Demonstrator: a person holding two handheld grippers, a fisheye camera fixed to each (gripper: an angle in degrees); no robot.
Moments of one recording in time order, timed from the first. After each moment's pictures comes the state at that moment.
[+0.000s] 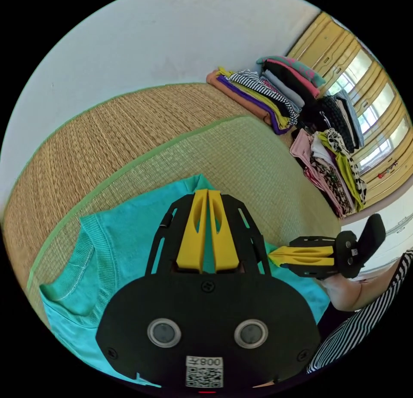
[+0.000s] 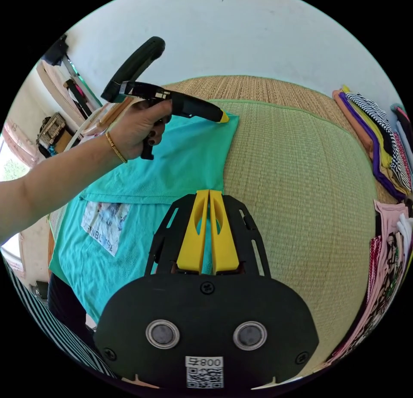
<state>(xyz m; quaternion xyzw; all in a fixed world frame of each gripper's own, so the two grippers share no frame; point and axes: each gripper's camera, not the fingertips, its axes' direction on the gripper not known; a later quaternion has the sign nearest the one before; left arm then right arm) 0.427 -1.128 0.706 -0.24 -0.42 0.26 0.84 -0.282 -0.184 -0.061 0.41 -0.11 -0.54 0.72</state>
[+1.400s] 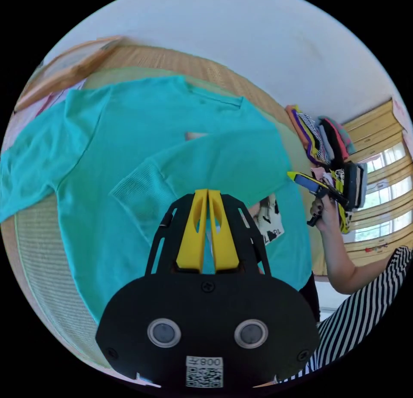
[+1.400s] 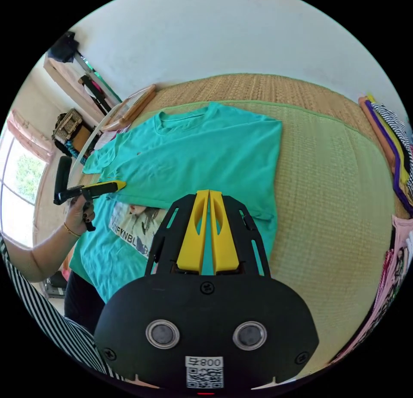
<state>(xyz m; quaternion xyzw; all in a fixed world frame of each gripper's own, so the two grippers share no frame) -0.053 -0.603 0.263 -0.05 -0.43 0.02 0.90 -0.391 -0.071 -0.260 0.33 -0.14 -0.59 0.72</state>
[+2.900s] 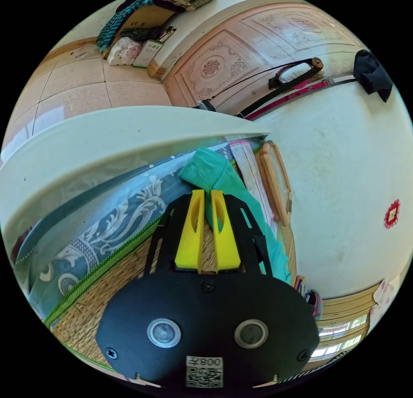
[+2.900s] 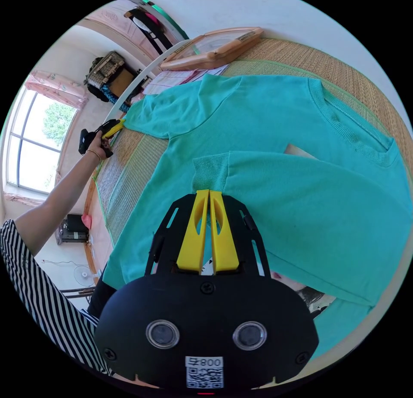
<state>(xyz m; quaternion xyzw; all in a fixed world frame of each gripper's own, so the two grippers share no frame) -0.433 -0.216 -0.382 0.41 -0.42 -0.18 0.79 -0.715 0.268 -0.423 0.19 -0.09 -0.72 0.66</state>
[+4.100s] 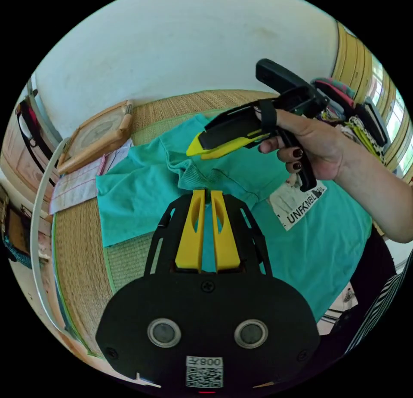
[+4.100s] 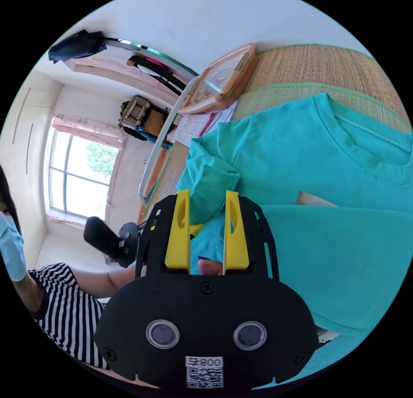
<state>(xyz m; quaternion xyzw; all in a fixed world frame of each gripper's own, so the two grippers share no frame) -0.014 -0.314 0.111 -0.07 -0.62 0.25 0.74 -0.762 0.197 -0.425 0.10 -0.27 -0.69 0.66</state>
